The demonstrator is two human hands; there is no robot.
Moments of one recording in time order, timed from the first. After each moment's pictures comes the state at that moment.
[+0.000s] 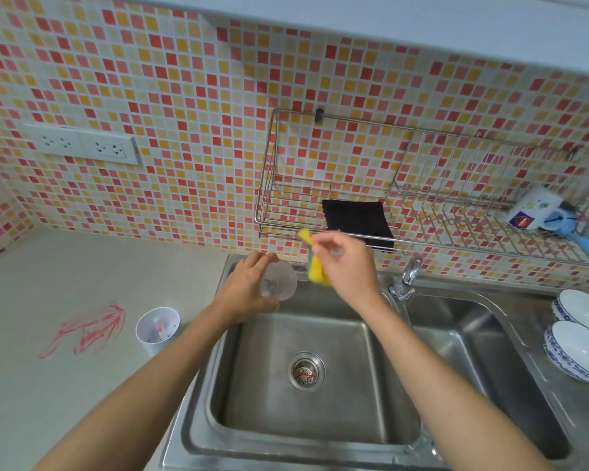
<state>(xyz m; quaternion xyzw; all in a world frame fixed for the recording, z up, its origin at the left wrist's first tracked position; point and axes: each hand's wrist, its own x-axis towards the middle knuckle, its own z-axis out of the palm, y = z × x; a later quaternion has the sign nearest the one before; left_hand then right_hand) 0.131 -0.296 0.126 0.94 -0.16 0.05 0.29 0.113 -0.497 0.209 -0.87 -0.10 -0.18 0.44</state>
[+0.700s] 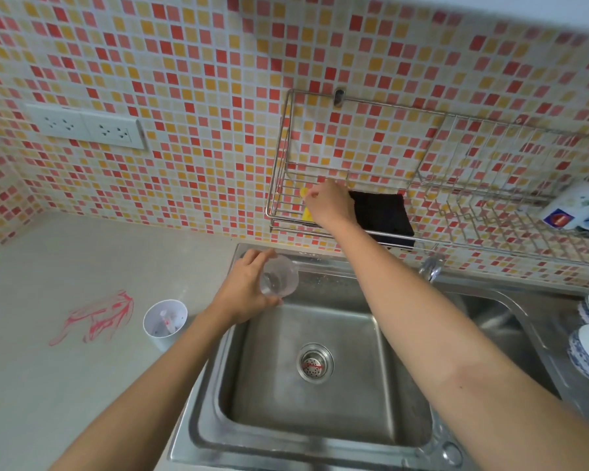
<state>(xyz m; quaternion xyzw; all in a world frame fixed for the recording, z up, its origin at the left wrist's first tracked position) 0.139 -0.276 0.108 0.93 -0.13 0.05 0.33 0.265 -0.449 0.204 -0.97 -0.01 -0.10 0.23</state>
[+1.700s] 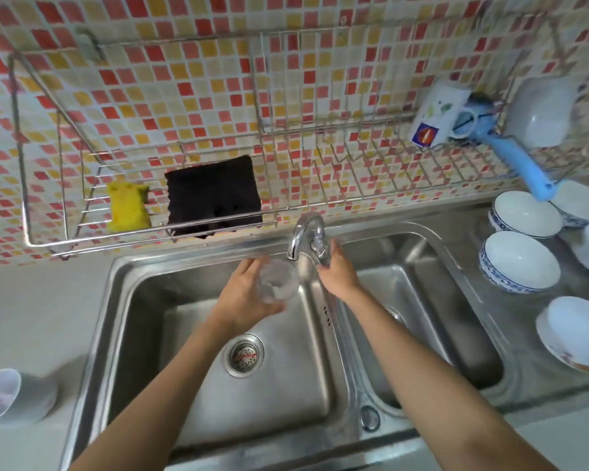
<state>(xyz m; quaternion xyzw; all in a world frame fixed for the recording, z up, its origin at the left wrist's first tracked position) 0.167 -0.525 0.071 0.91 -0.19 -0.08 0.37 0.182 -0.739 0.028 -0.88 0.19 0.08 0.43</state>
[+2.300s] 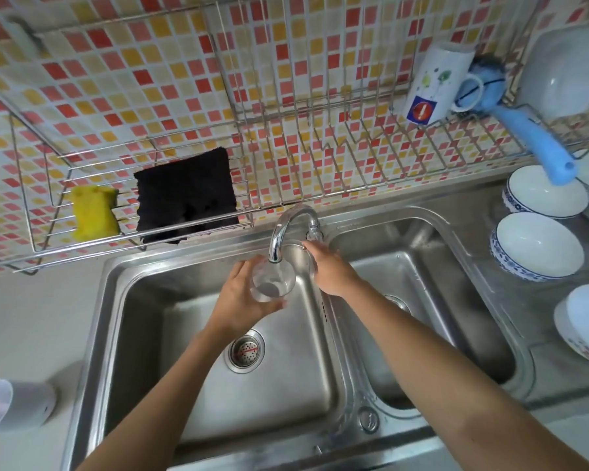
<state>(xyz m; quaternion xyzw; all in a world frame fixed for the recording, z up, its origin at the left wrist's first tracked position) 0.169 -0.547 0.049 0.90 -0.14 -0.07 0.40 0.201 -0.763 -0.012 -0.95 -0.01 0.11 0.29</state>
